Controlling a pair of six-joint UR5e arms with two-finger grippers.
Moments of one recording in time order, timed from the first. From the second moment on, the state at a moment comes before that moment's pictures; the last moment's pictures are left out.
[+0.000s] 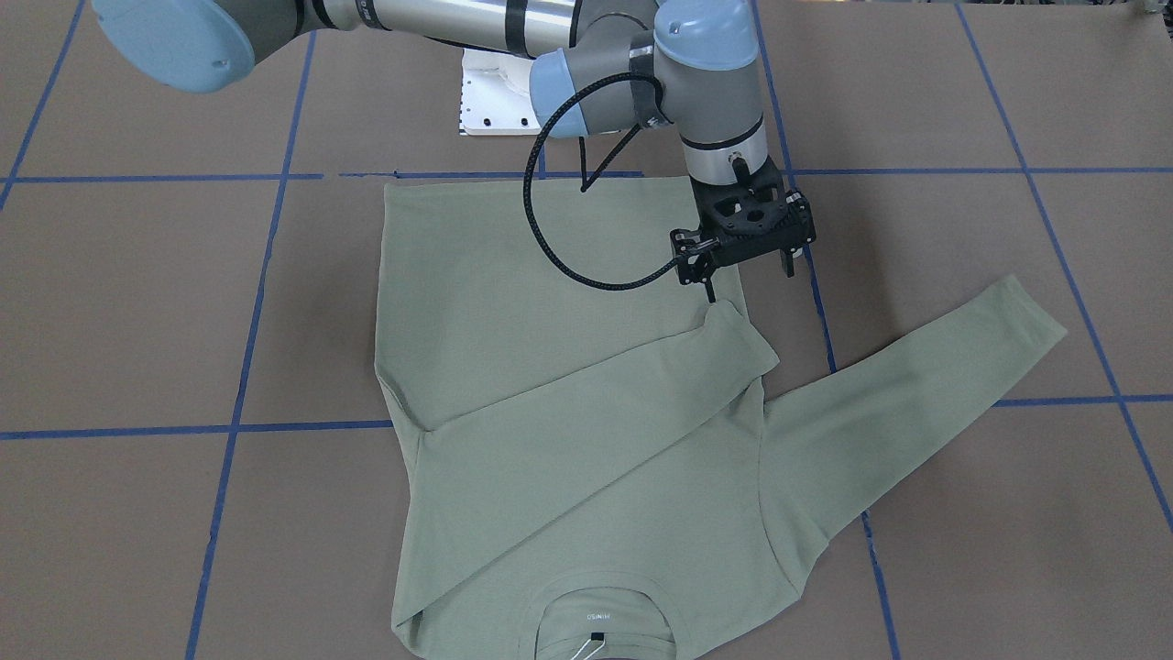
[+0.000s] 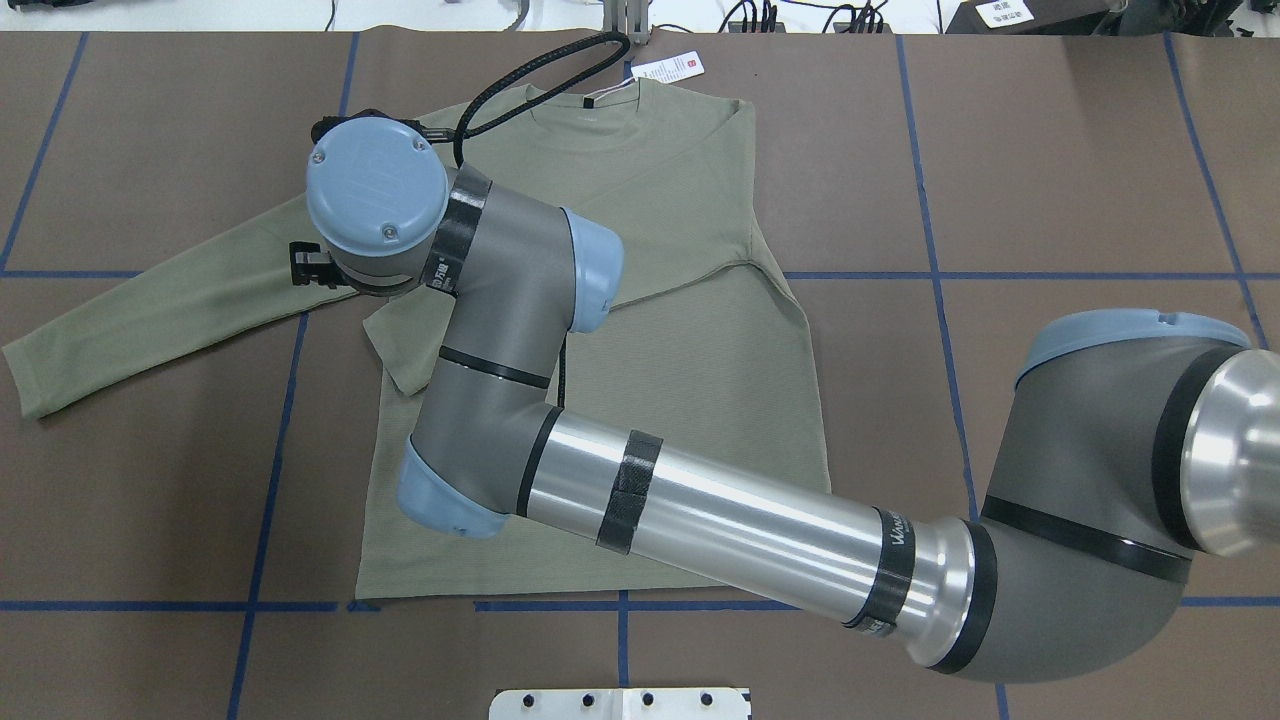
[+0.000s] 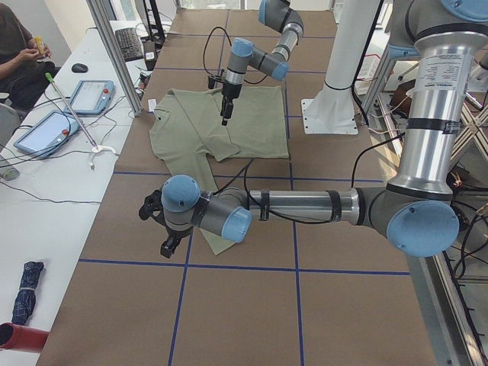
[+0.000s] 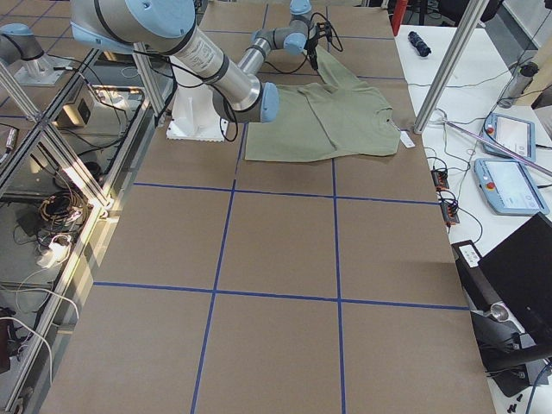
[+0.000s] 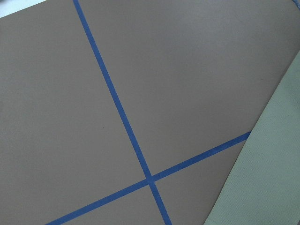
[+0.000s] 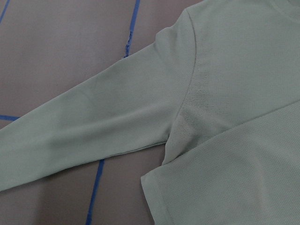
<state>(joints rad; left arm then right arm) -1.55 -1.67 -1.46 -1.99 -2.42 0.06 0.48 -0.33 1.11 -1.24 1.73 1.23</state>
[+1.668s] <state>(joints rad) -0.96 -1.40 -1.47 -2.67 -1.89 -1.14 0.94 -1.30 2.01 -1.72 2.15 0.78</state>
